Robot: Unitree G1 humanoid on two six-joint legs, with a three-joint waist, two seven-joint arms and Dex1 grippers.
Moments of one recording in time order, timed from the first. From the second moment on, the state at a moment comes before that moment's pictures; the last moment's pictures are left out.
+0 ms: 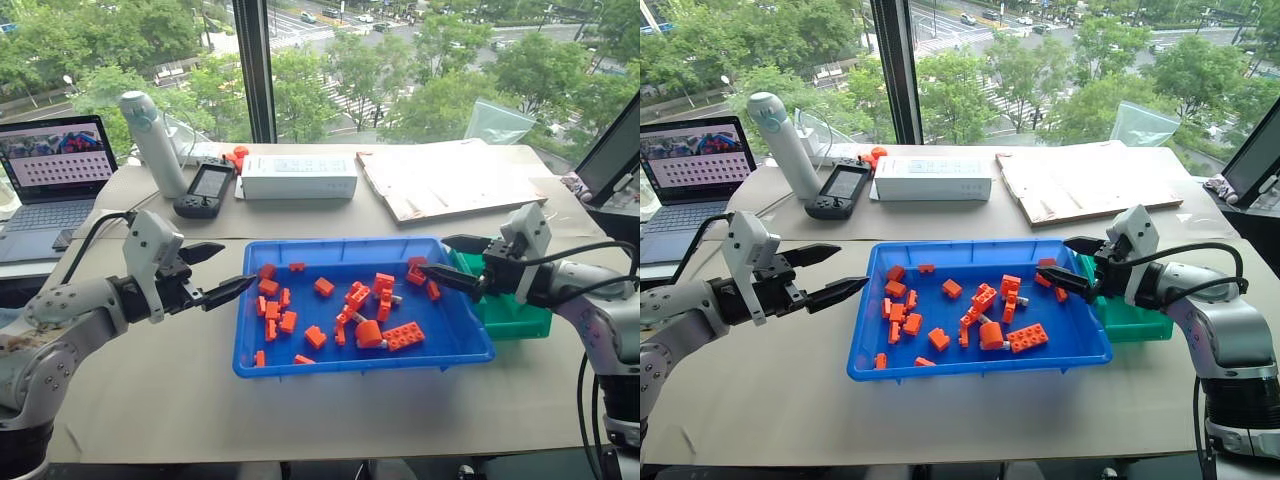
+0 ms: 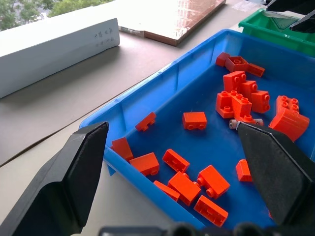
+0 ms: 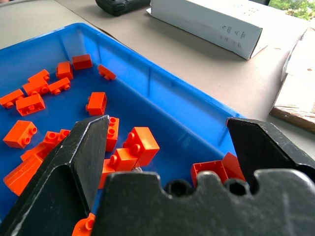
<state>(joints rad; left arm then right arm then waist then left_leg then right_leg) -0.20 0.87 0.32 -0.51 -0.81 0.81 -0.64 -0.41 -0.81 -0.15 -0.11 0.55 0.57 0.89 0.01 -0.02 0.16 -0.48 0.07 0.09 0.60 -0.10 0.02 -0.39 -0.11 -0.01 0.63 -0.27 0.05</state>
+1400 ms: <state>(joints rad) -0.31 1.04 0.21 -0.62 -0.95 0.92 -0.91 -0.75 -0.62 0.24 0.14 0.25 0.88 0.83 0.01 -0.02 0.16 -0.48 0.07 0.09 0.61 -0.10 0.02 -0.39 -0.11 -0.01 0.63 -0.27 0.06</state>
